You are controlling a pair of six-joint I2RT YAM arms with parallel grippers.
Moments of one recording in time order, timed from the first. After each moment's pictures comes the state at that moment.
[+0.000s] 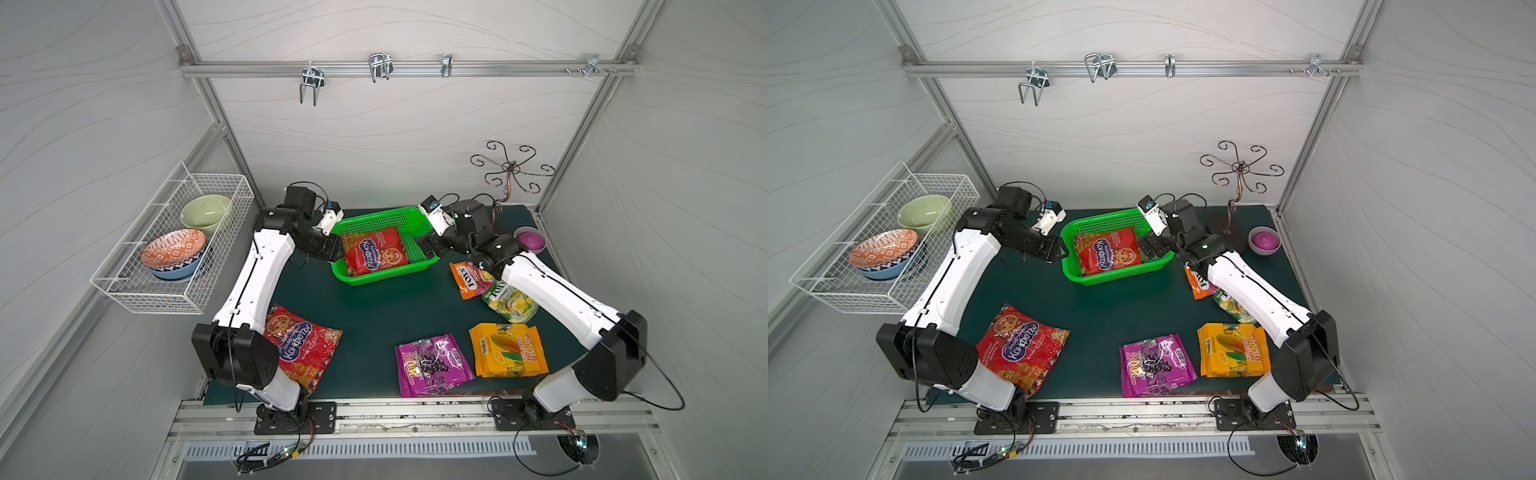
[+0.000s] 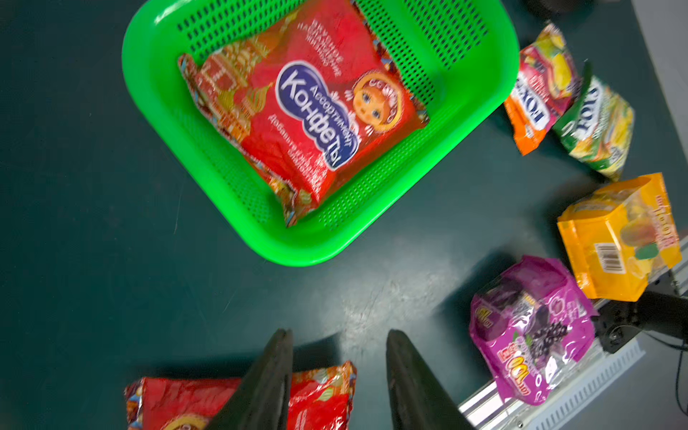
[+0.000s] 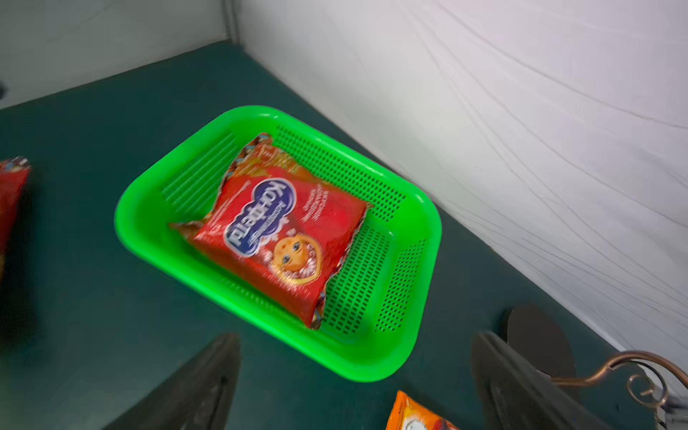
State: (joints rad) left arm -0.07 1.56 1.65 -1.26 0.31 0.19; right arm 0.67 1.49 1.41 -0.43 -0.07 -0.32
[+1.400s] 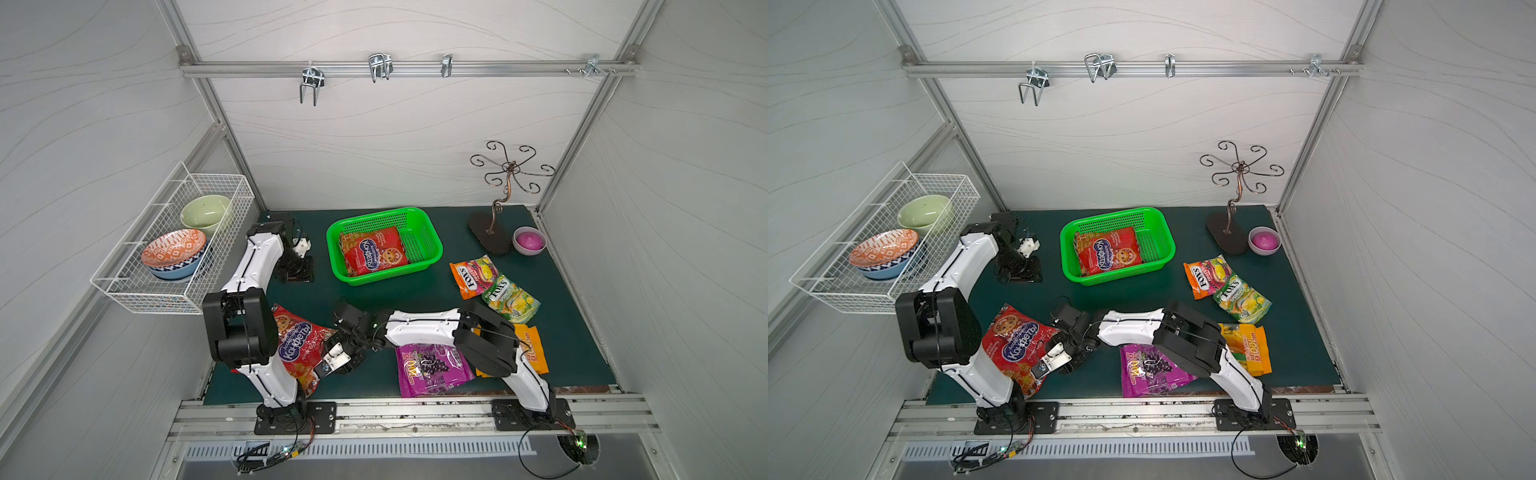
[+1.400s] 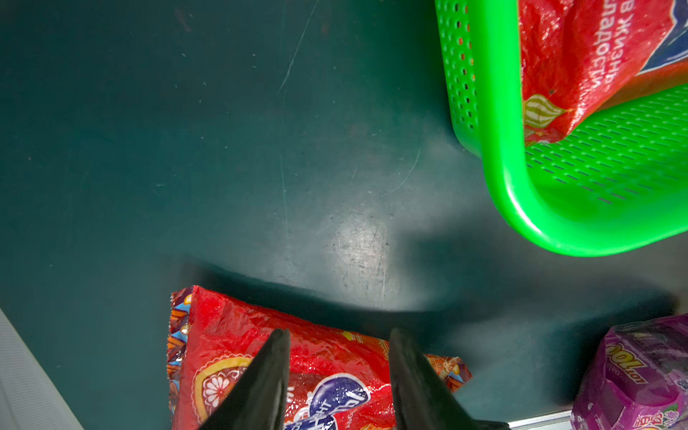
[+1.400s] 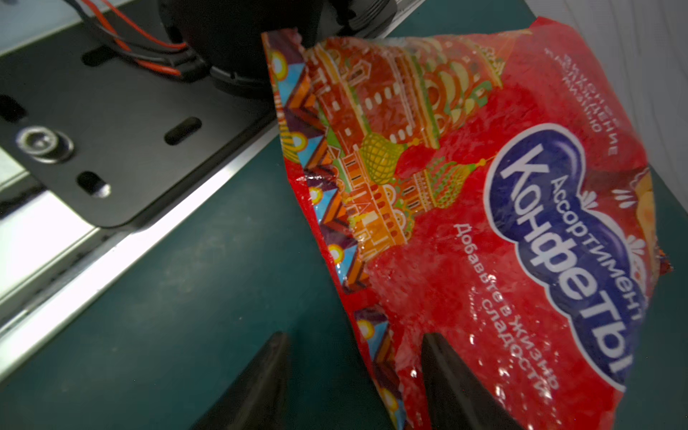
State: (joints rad) left arm 0.13 1.72 1.46 -1.20 0.15 0.15; right arm 1.28 2.21 1.56 -0.25 -0.44 -1.08
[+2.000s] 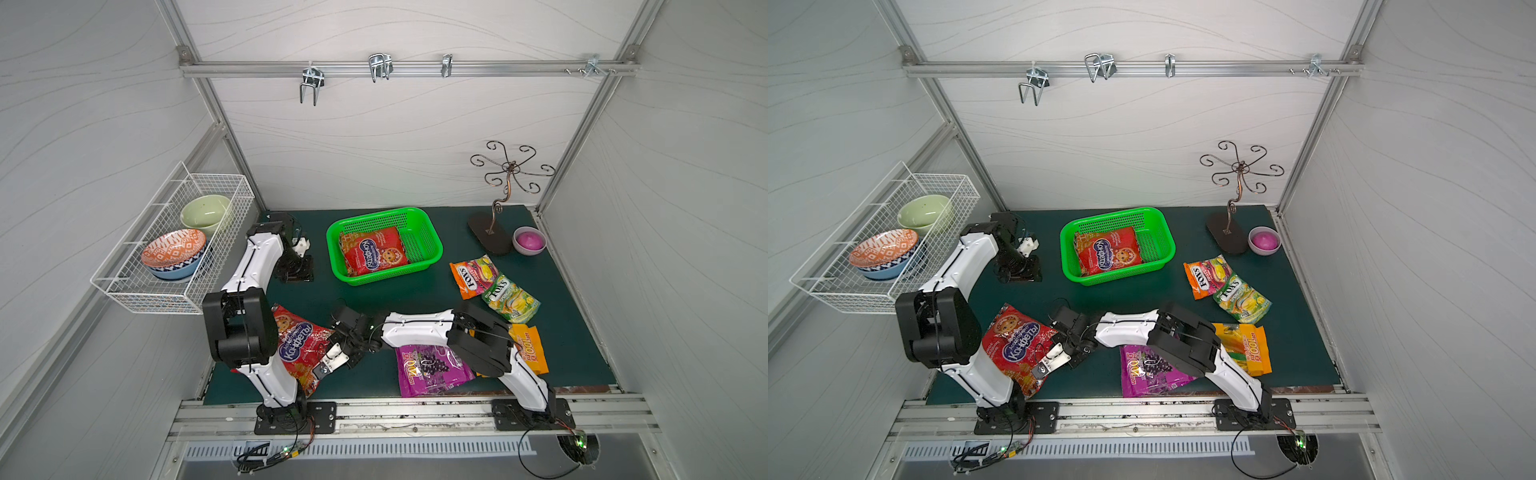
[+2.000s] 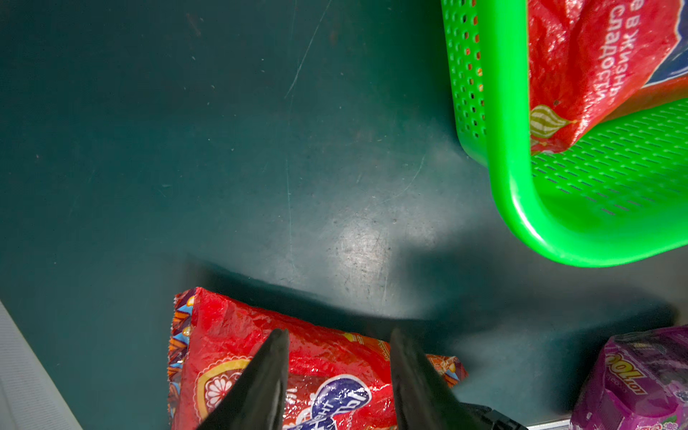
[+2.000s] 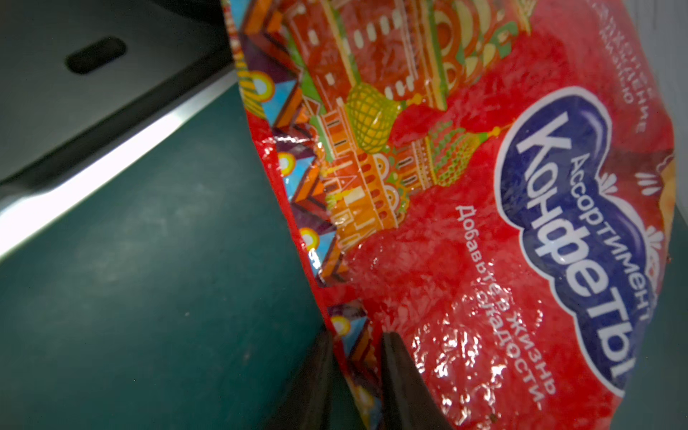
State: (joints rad) left arm 0.13 1.72 1.46 -1.19 0.14 0.14; right arm 1.29 2.25 1.59 -0.23 -0.34 -1.14
